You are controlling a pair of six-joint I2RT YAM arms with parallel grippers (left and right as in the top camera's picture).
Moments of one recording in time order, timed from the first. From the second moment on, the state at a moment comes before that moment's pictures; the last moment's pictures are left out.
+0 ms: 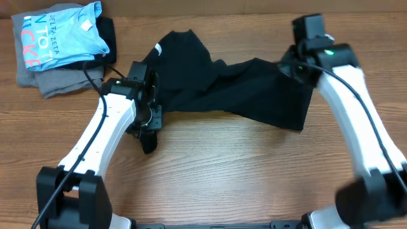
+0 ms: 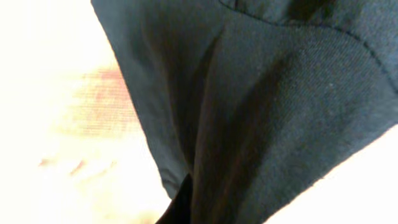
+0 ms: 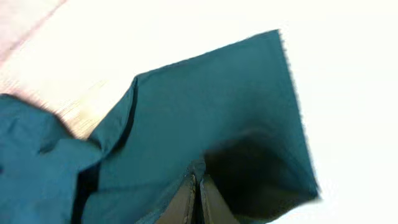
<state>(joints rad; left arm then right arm) -0.20 1.65 1.25 -1.12 0.00 -0.26 0.16 1.69 1.63 -1.04 0.17 0.73</state>
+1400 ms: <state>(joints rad) -0.30 0.99 2.03 -1.63 0.17 -0.41 0.16 0.99 2.04 -1.55 0.12 0.78</state>
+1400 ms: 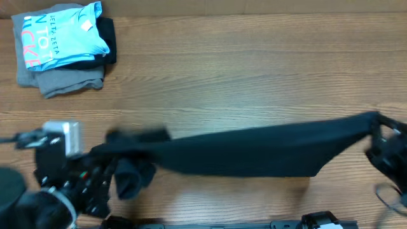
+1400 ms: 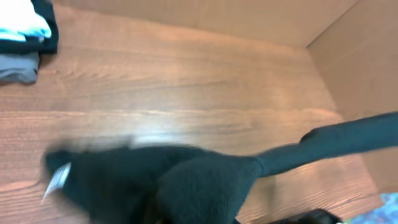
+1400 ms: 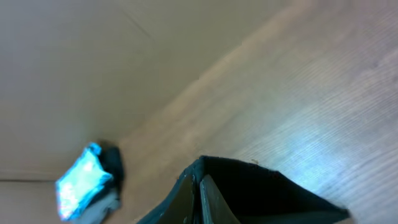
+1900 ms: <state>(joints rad) -0.30 1.12 2.18 -1.58 -0.05 -0.42 0.16 1.08 2.24 -1.51 0.15 0.78</state>
